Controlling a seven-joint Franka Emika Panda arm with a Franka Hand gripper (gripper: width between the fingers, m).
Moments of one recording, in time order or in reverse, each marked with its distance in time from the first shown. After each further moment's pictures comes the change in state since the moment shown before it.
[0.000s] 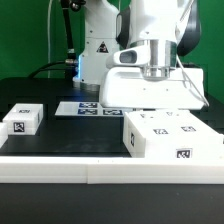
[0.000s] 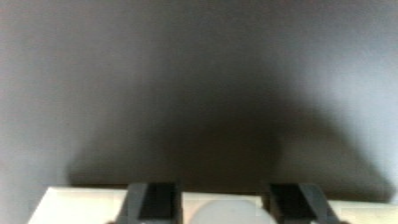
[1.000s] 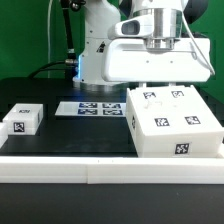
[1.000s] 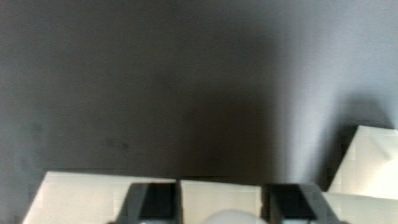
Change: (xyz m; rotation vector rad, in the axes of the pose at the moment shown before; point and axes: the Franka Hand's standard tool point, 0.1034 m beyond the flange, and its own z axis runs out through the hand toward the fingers) arm 0.008 0.000 -0.040 0.032 -0.118 0.021
